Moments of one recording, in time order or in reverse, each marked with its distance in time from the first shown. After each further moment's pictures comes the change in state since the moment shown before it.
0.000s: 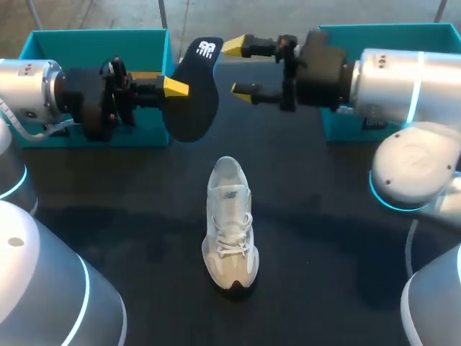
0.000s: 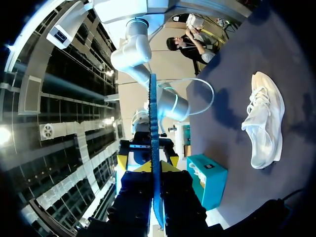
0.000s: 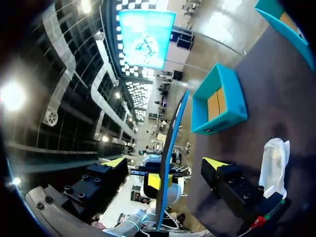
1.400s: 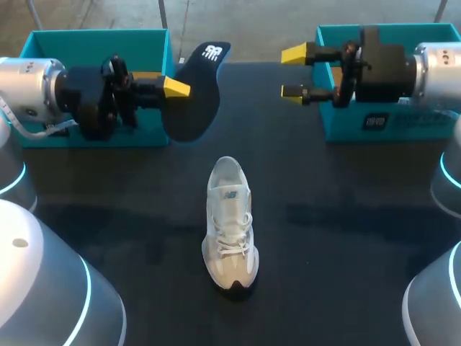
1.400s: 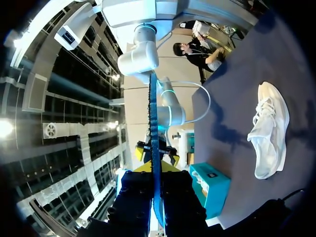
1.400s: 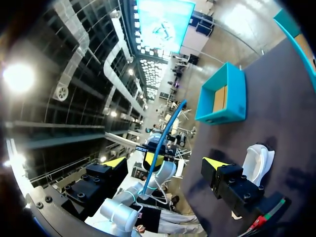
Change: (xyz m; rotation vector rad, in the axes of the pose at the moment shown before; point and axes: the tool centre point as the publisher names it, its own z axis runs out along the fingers) left arm -0.011 -0.013 0.004 0.061 -0.039 -0.047; right arm -0.016 0.007 -0.082 0.187 0.076 -0.116
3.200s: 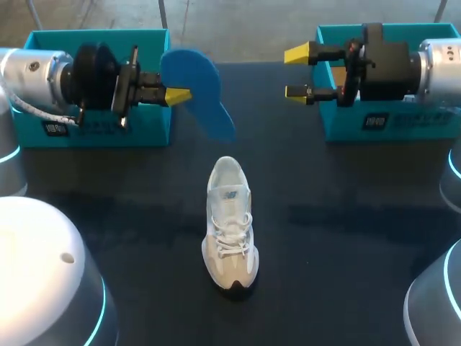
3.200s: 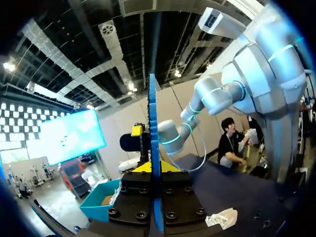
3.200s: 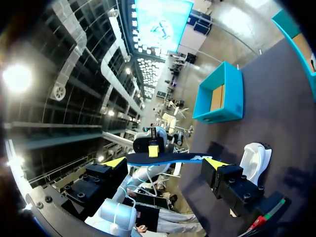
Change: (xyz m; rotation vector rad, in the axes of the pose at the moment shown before) left arm 0.007 0.000 0.002 0.086 0.023 -1.265; right arm 0.002 0.001 -0.004 0.004 -0.022 0.002
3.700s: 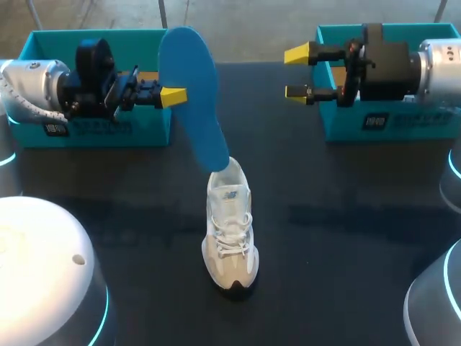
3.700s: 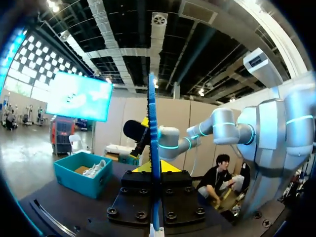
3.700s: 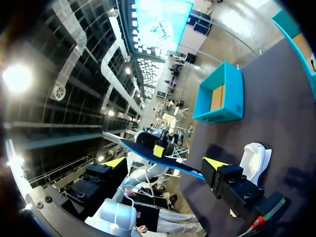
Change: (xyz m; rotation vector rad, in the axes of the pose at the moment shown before) left arm 0.007 0.007 -0.009 0.026 -0.050 -0.490; right arm 0.000 0.000 0.000 0.000 0.000 0.000
